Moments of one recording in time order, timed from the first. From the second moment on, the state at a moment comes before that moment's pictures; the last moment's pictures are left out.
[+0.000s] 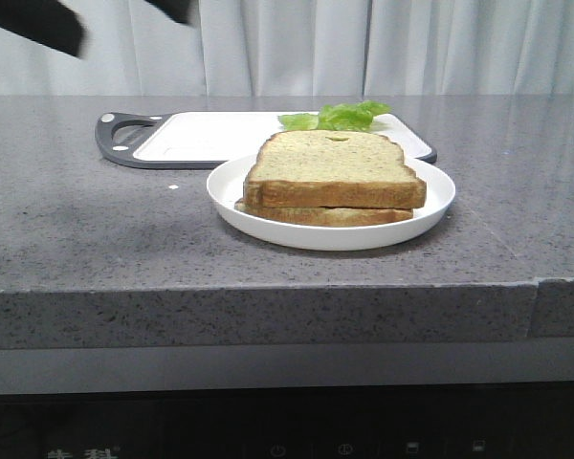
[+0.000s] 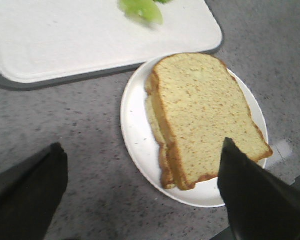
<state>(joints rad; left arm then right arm) -0.52 1.34 -1.11 -0.37 0.62 0.04 0.08 0.38 -0.47 0.17 0.29 -0.02</state>
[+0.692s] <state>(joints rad) -0.61 1.75 -1.36 -0.38 0.65 0.04 0.08 0.38 -0.47 0.17 0.31 -0.02</state>
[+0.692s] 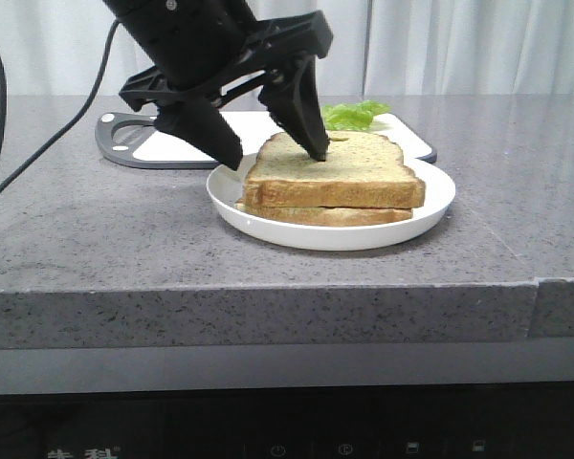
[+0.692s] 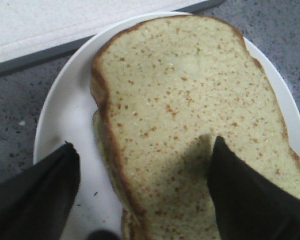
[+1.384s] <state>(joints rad) -0.62 1.70 -1.36 -0.38 0.65 0.04 0.08 0.38 -0.47 0.17 0.31 -0.02</state>
